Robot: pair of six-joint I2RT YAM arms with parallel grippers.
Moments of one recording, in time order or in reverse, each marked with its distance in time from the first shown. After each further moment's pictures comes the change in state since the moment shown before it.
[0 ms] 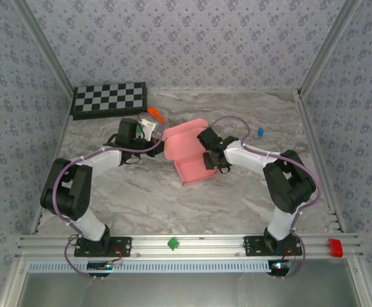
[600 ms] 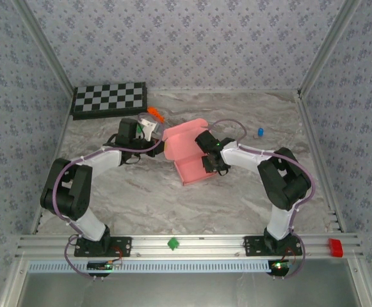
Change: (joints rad) left arm 0.000 0.000 0.000 0.000 0.000 0.000; right arm 0.016 0.047 0.000 -0.004 0.000 -0.011
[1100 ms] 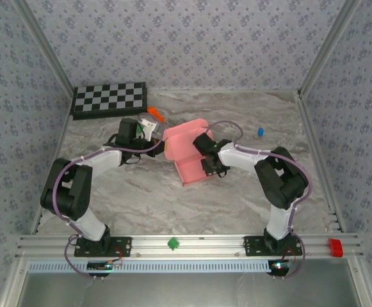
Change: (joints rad) left arm 0.000 0.000 0.000 0.000 0.000 0.000; right arm 0.018 0.022 0.000 -0.023 0.027 -0.027
